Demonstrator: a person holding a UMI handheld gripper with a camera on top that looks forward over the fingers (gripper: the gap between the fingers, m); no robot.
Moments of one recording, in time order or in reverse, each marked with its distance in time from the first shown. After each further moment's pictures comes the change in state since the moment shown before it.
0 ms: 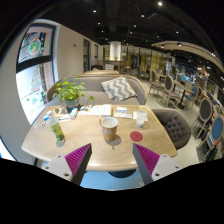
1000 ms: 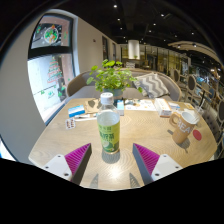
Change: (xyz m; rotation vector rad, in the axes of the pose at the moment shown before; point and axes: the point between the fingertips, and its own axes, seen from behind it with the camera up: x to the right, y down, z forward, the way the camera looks) arm -0.318 0.044 0.175 0.011 -0.172 -0.029
